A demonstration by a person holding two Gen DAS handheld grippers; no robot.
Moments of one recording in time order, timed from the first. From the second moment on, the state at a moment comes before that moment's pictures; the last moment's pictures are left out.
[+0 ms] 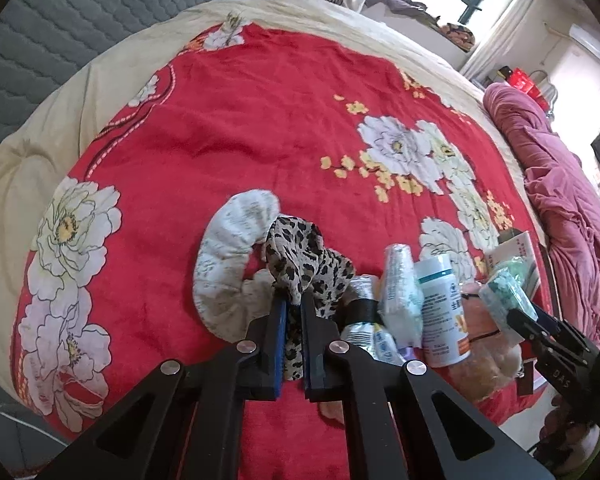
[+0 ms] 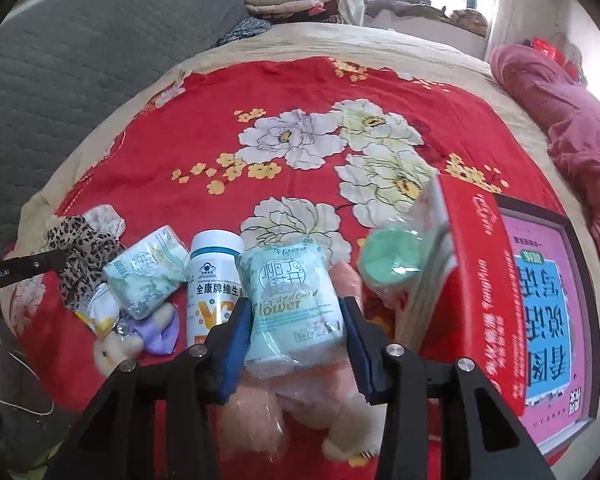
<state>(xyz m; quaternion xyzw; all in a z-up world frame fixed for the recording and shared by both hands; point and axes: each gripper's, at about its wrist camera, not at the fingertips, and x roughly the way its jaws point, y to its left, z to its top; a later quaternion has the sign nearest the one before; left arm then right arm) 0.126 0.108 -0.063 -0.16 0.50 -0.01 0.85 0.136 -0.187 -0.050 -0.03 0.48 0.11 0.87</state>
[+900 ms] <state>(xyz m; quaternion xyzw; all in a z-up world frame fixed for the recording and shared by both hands) 0.088 0.019 0.054 -0.10 0.43 -0.10 0.89 0.087 -0.251 0.035 0.01 0.42 0.08 0.91</state>
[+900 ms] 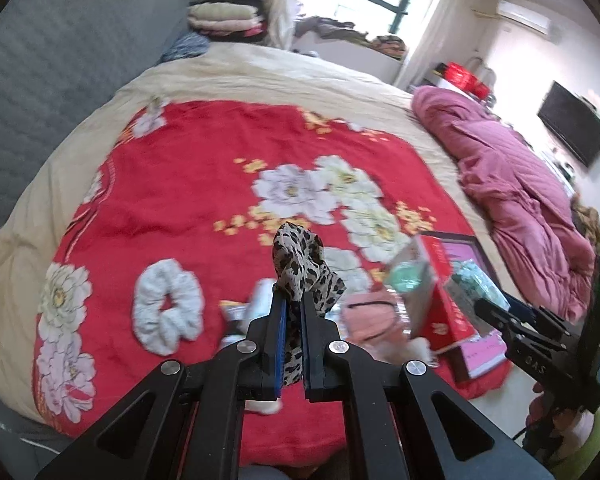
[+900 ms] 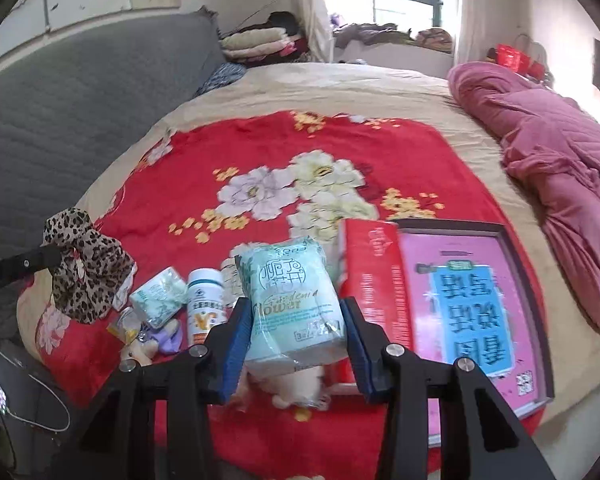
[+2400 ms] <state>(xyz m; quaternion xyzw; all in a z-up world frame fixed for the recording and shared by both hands) 0.099 -0.313 0.007 0.03 0.52 -0.32 0.79 0.040 -0.482 -0.026 0.15 0.46 -0.11 0.87</state>
